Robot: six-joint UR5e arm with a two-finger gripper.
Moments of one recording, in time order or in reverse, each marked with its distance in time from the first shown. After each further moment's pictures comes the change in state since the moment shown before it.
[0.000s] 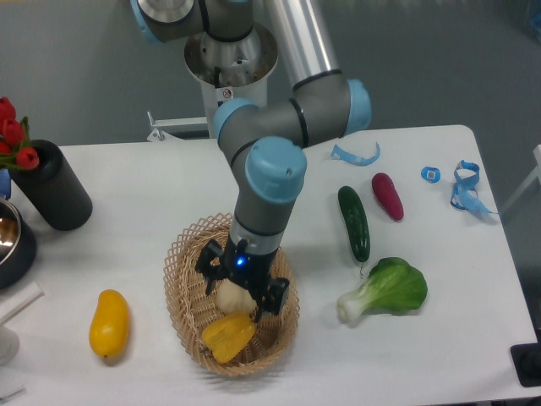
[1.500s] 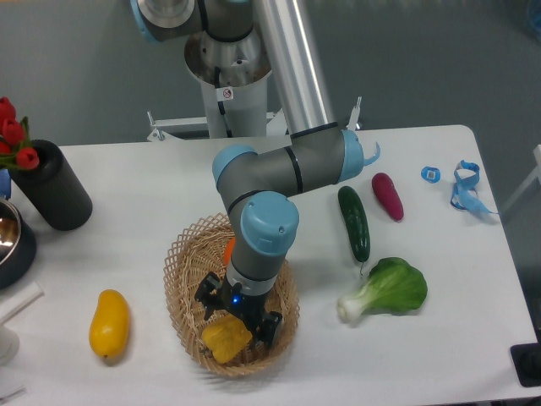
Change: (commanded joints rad) arm 0.000 -0.097 0.052 0.003 0.032 0.003
